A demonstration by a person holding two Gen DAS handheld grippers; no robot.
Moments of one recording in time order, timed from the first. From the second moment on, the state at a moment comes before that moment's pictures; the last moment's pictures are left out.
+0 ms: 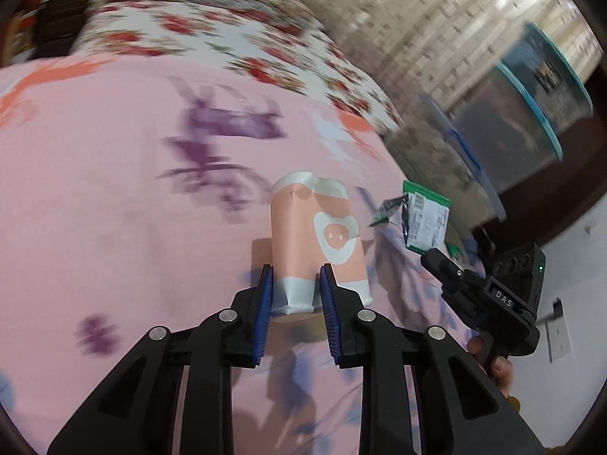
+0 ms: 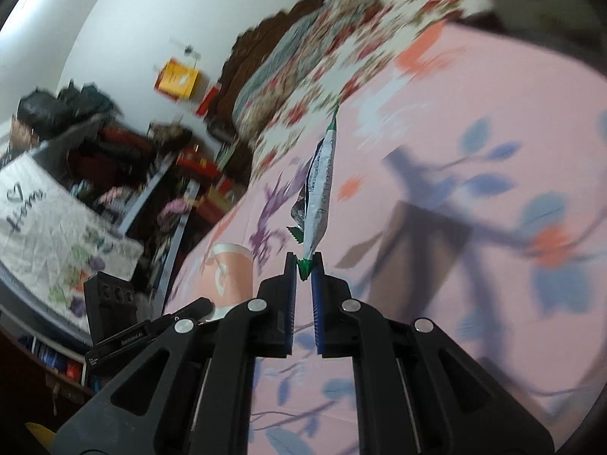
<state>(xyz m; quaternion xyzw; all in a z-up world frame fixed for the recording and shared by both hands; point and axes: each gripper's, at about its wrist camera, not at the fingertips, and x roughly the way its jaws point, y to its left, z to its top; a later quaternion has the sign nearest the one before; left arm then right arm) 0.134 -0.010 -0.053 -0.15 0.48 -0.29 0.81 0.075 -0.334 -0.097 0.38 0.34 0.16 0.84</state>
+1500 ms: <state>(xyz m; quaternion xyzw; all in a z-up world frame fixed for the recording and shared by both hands) 0.061 -0.383 -0.024 0.15 0.40 -0.47 0.78 -0.112 -0.526 -0.081 0.42 0.17 -0.18 0.87</state>
